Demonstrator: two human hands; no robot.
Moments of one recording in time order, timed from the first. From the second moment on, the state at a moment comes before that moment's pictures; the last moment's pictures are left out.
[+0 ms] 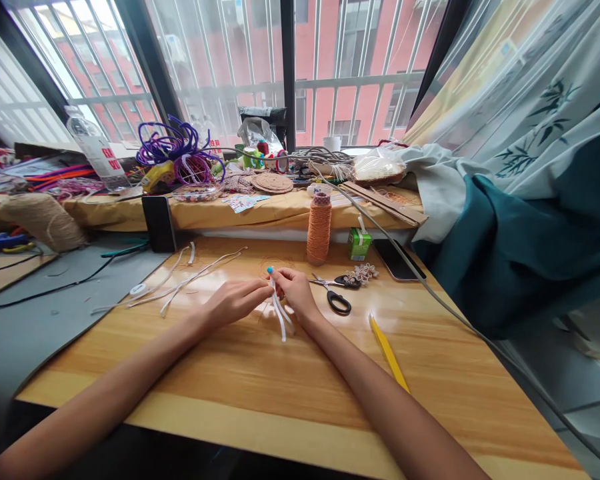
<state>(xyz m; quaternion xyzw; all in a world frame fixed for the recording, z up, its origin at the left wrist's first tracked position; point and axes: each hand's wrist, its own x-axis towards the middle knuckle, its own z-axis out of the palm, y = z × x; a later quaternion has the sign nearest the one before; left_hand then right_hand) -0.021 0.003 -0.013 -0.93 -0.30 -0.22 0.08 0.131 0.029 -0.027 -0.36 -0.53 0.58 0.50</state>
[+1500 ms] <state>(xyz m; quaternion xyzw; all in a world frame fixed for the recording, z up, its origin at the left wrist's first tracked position) -0.008 0.005 -0.014 -0.77 -0.40 -0.47 -0.13 0.131 0.026 -0.021 -0.32 -0.47 0.67 0.48</state>
